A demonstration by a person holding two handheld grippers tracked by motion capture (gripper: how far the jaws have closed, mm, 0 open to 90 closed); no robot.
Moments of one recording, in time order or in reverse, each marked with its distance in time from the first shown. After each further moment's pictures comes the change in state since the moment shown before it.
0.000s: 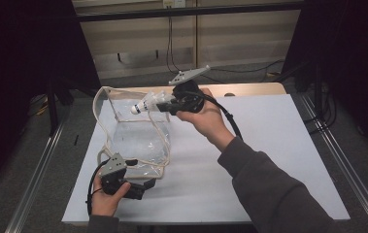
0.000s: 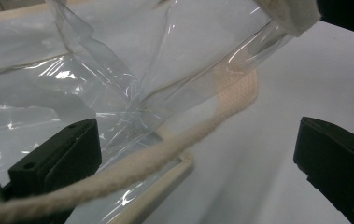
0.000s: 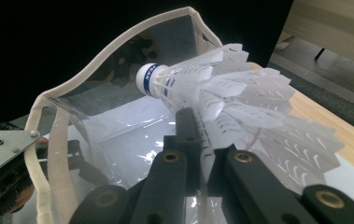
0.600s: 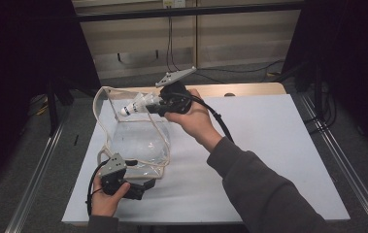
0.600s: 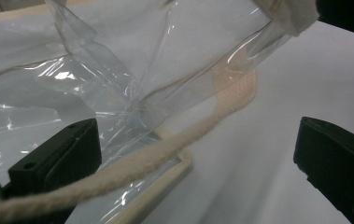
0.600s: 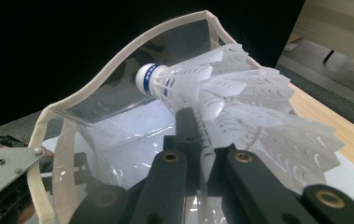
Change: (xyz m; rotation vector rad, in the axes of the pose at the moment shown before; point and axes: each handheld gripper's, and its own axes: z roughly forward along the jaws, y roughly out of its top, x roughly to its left) left arm 0.000 -0.001 0.000 -0.006 -0.004 -0.001; right arm 0.013 0.009 0.022 0.003 0.020 -0.009
